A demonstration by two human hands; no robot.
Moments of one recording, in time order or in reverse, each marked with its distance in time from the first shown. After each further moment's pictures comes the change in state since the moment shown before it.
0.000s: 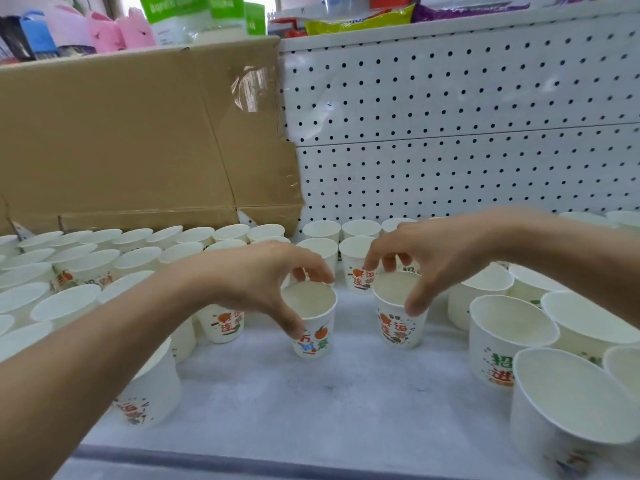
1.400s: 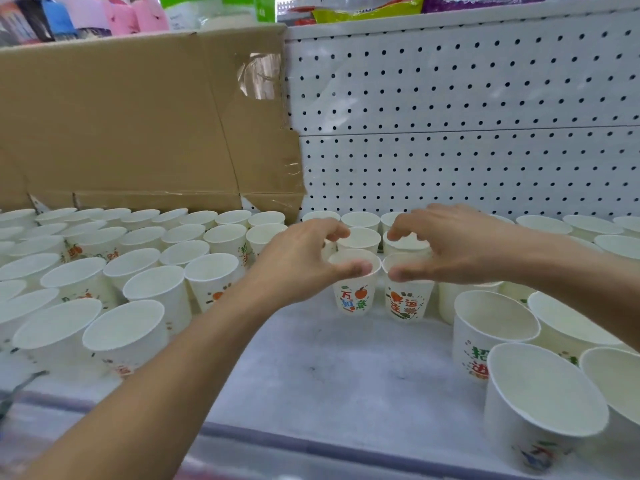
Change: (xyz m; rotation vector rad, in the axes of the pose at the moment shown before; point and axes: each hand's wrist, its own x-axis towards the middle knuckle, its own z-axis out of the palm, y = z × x) left_hand 0.032 0.047 0.041 -0.256 0.499 -0.228; right_hand -0.025 0.015 0.019 -0.091 0.369 0.099
